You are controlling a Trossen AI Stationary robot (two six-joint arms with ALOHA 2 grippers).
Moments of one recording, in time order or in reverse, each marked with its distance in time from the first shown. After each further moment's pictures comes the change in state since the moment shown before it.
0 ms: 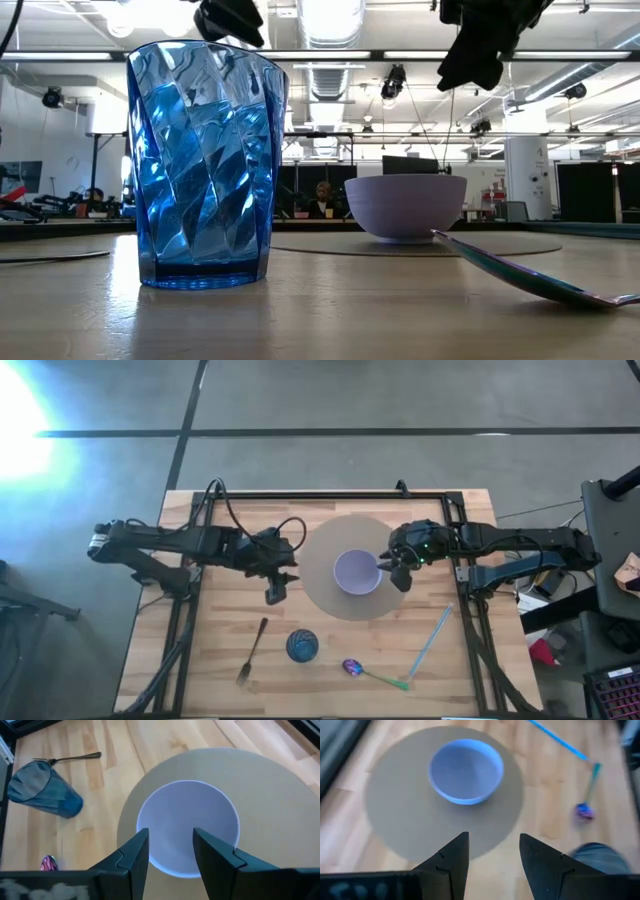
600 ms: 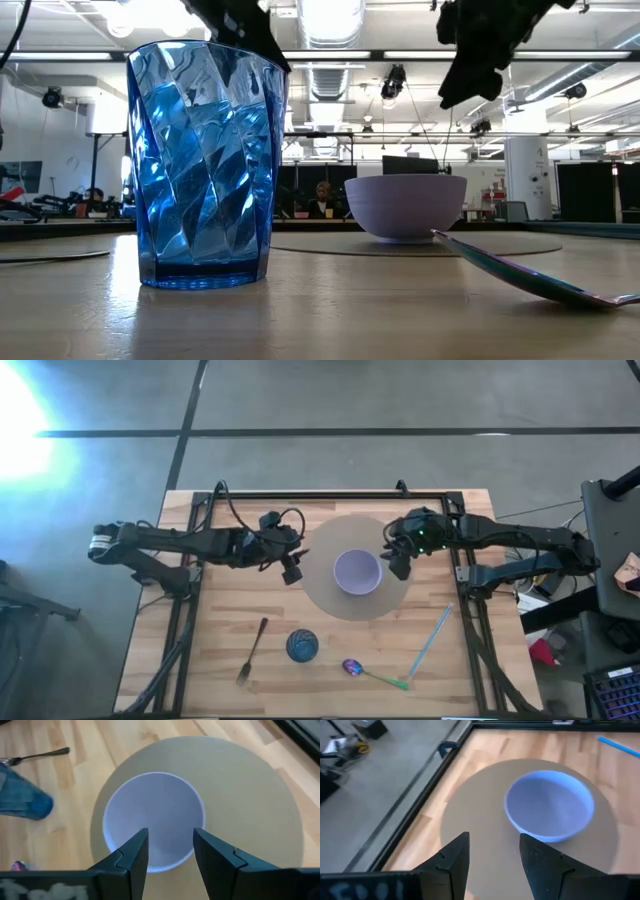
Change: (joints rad) left arm 0.079 0.002 -0.171 0.318 -0.304 0.155; right arm -0.132 0.015 0.006 -0.064 -0.034 -0.039
